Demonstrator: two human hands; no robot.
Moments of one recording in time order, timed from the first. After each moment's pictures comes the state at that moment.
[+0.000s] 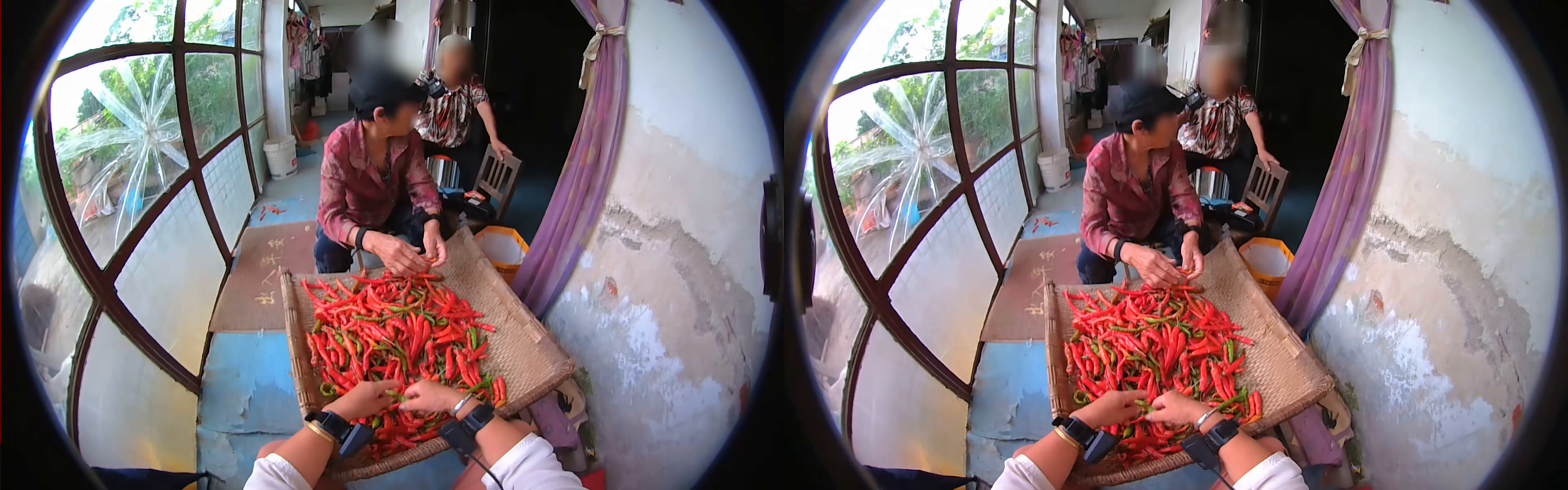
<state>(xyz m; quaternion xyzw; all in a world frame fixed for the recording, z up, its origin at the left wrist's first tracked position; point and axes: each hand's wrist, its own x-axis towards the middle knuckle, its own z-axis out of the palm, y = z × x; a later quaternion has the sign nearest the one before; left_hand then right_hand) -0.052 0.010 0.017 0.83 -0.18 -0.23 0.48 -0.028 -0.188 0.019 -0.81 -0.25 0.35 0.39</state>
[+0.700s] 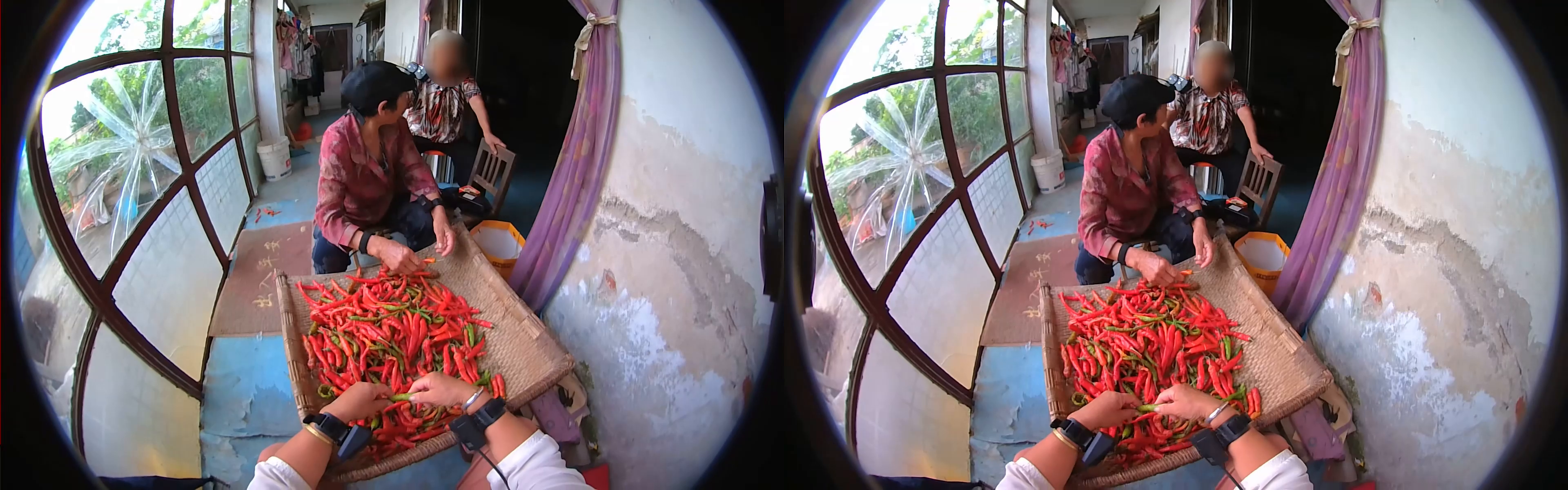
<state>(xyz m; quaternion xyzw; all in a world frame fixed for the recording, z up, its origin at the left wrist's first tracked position) -0.051 0.011 0.022 0.86 -0.19 -0.24 0.41 -0.025 -0.209 0.034 -0.79 -0.23 0.35 0.44</state>
